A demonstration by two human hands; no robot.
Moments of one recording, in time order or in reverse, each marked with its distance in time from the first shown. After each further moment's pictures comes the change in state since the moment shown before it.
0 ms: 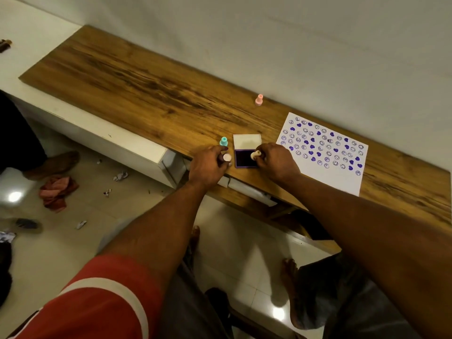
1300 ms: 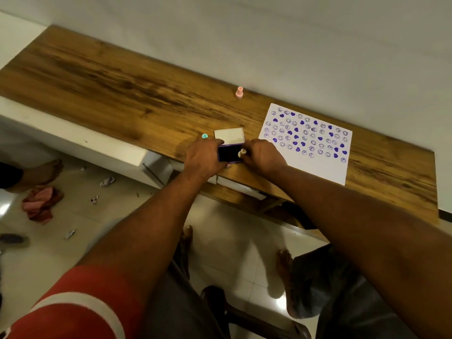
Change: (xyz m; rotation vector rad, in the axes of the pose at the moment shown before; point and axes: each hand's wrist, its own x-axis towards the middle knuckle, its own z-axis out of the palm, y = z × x) left_hand 0.021 0.060 0.007 0.442 -0.123 0.060; right_hand 0.000 0.020 -0.001 0.027 -0.045 -0.026
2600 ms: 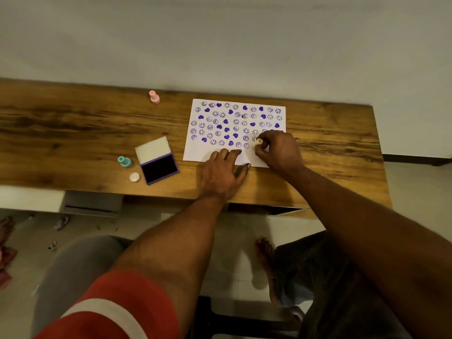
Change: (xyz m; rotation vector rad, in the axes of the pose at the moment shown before) left_hand 0.009 0.195 0.116 -0.050 0.111 0.299; right_hand -0.091 0.196 -0.048 0.119 0.398 0.317
